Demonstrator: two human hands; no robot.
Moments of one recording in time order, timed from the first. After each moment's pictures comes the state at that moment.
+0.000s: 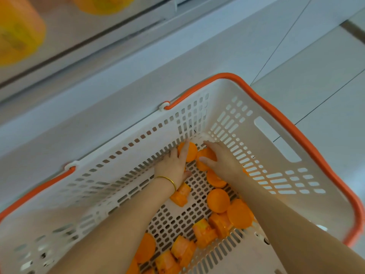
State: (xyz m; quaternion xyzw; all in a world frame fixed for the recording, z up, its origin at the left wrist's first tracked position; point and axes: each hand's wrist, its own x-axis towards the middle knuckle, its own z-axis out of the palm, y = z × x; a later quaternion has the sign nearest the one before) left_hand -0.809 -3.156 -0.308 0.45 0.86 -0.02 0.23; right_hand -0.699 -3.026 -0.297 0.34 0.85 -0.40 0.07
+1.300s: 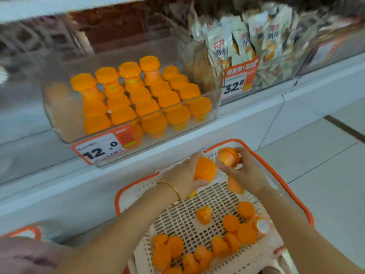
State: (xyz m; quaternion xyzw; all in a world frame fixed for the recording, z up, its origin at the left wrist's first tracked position) left_hand -0.786 -3.242 -0.027 0.43 0.86 0.14 0.22; right_hand -0.673 -3.079 -0.059 0.31 0.81 -0.49 -0.10
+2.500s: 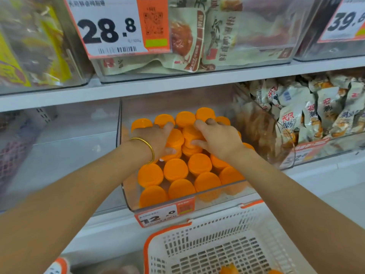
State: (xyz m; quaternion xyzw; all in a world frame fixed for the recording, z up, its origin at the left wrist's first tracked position) left_hand -0.995 -3.311 0.131 0.32 0.94 -0.12 0.00; right_hand -0.926 -3.140 0.114 0.02 1.00 0.04 -0.09
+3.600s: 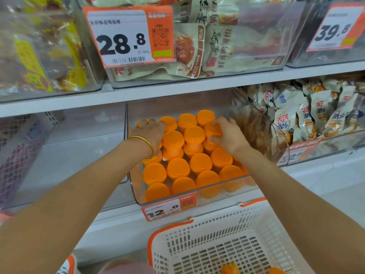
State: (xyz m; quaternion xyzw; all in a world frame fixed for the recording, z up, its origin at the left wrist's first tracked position) left_hand -0.997 -3.323 0.143 0.28 0.95 -0.12 0.04; right_hand -0.926 -3.110 0.104 0.14 0.95 -0.27 -0.09
